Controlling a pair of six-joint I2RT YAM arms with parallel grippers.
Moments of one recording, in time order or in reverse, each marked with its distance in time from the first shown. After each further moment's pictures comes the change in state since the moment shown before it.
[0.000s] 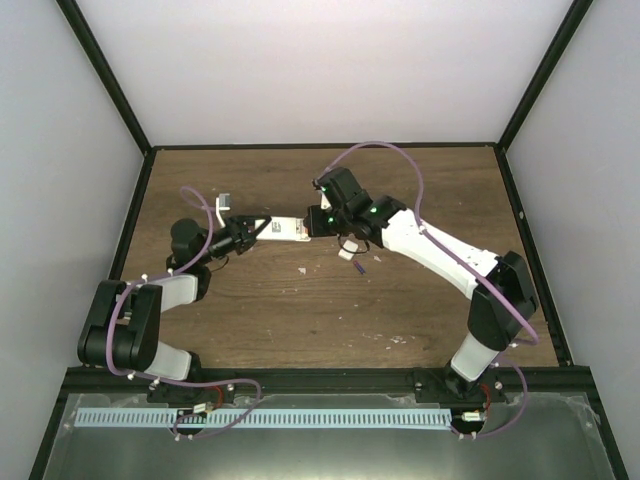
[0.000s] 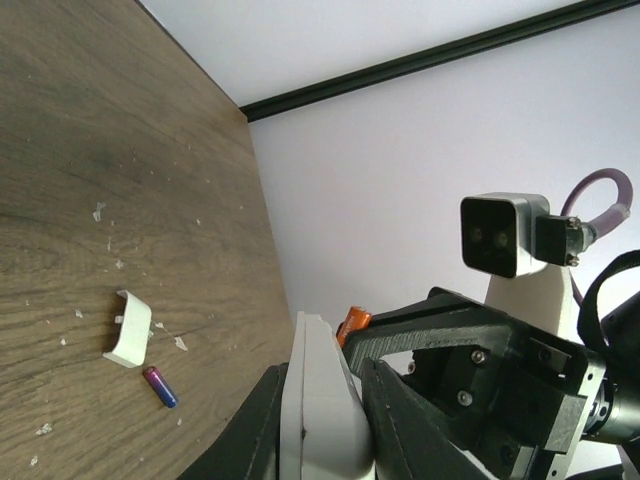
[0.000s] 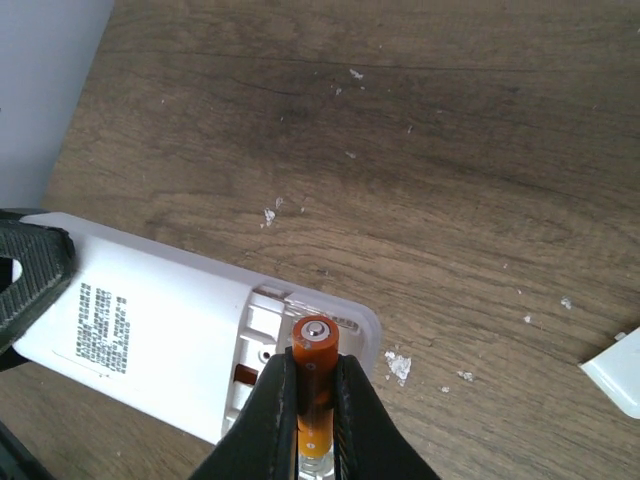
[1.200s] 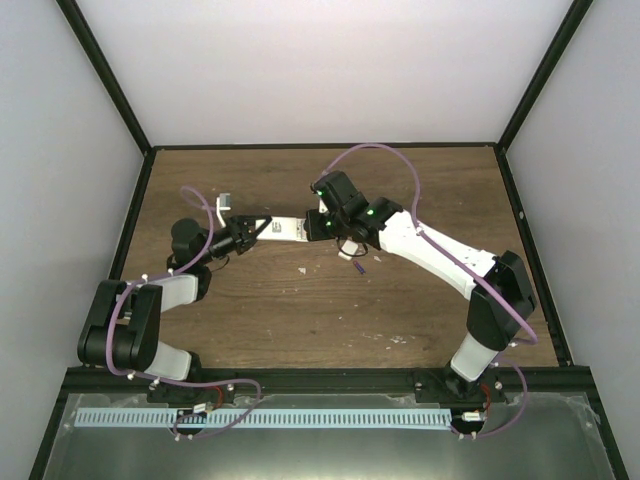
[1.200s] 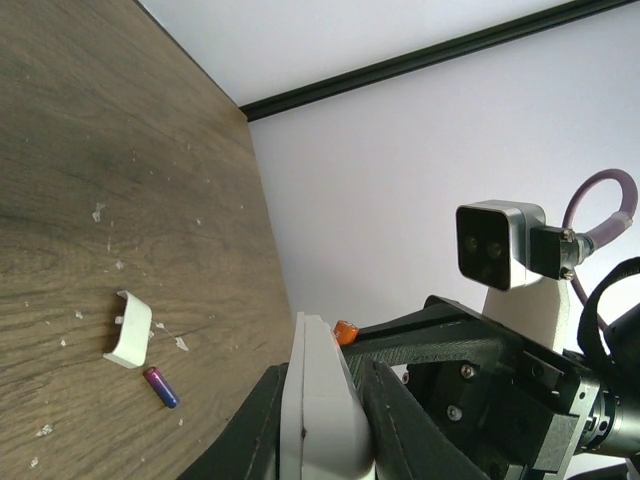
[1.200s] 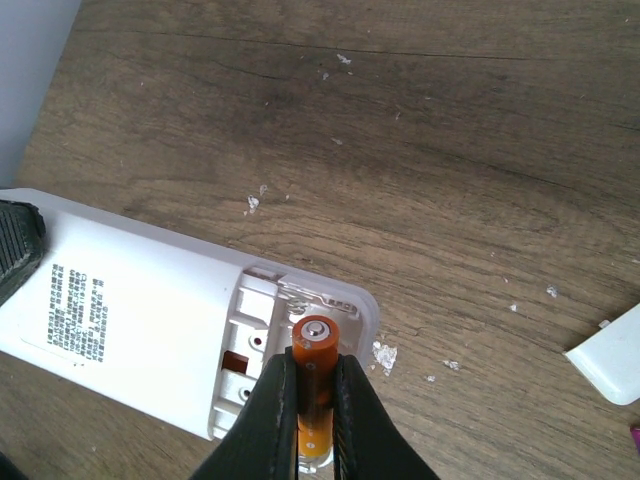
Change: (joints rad) left arm -0.001 0.000 0.001 0.000 -0.007 0.006; right arm 0.021 0.006 0.006 -0.029 0.043 -0.017
